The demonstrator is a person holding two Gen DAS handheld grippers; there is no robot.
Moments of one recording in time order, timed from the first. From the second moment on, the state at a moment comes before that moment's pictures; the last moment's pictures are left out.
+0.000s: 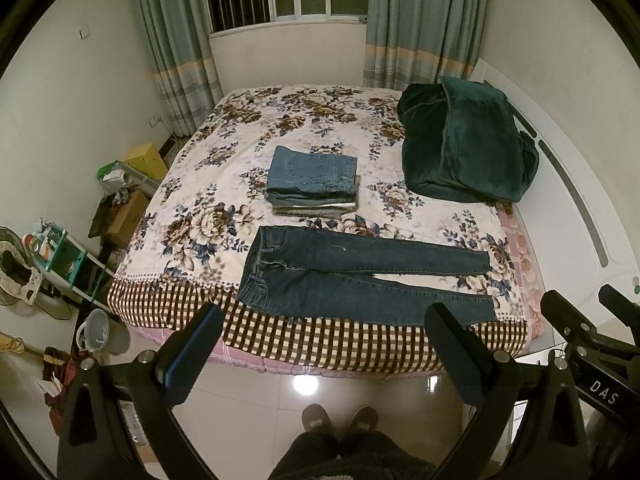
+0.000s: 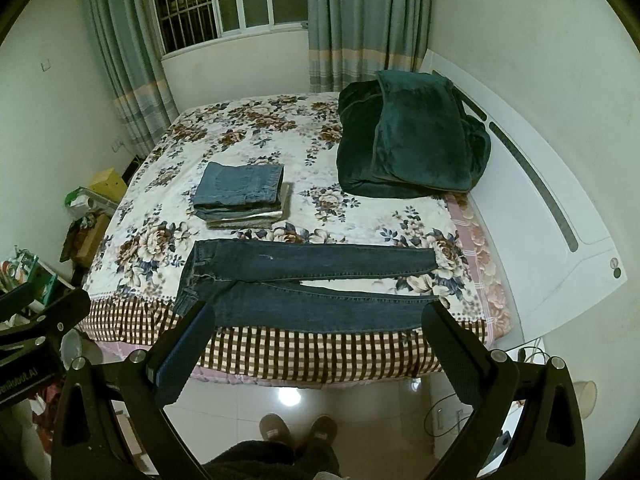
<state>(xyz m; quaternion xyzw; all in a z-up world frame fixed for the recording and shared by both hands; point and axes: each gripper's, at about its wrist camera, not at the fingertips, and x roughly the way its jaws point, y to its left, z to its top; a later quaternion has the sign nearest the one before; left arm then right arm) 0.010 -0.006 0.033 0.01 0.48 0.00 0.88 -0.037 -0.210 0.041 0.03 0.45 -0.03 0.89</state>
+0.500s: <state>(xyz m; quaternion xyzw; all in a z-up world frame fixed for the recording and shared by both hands) 0.000 -0.005 0.033 0.00 0.48 0.01 0.88 -0.033 -0.204 0.037 0.03 0.47 -0.02 0.88</state>
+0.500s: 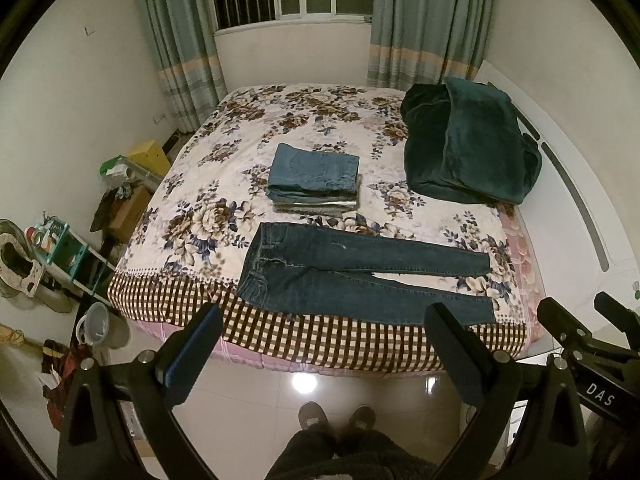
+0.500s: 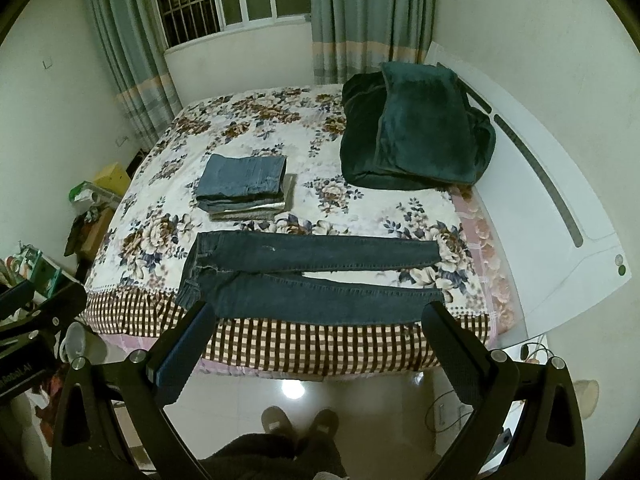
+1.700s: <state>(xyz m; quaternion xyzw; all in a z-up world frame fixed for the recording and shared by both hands) 0.455 0.144 -0.522 -0.31 0.63 0.39 0.60 0.424 -0.445 -0.543 0.26 0.63 -0.28 0.68</state>
